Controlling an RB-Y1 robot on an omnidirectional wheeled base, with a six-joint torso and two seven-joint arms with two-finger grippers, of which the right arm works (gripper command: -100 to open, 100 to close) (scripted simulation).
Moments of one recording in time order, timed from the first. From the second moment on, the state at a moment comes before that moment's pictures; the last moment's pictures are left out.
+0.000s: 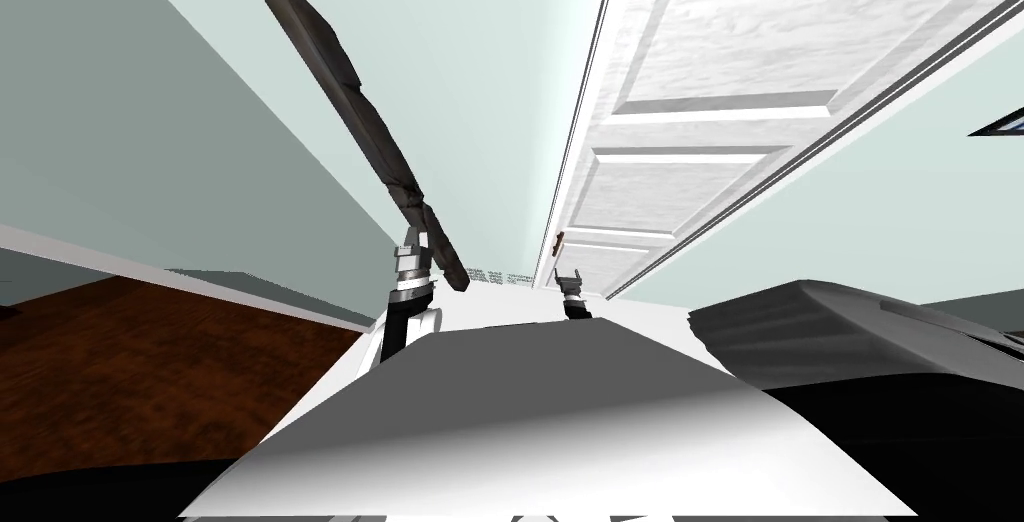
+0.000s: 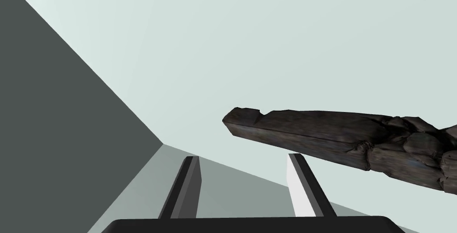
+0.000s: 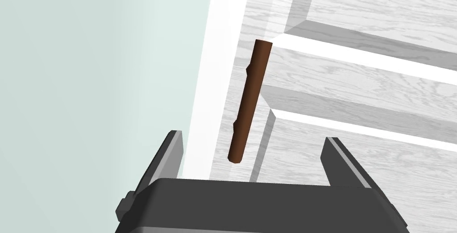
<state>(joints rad) 0.26 -0.26 0.25 -1.27 -0.66 -0.80 -1.04</state>
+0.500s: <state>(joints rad) 0.24 -0.28 0.27 -1.16 -0.74 -0.83 -1.13</state>
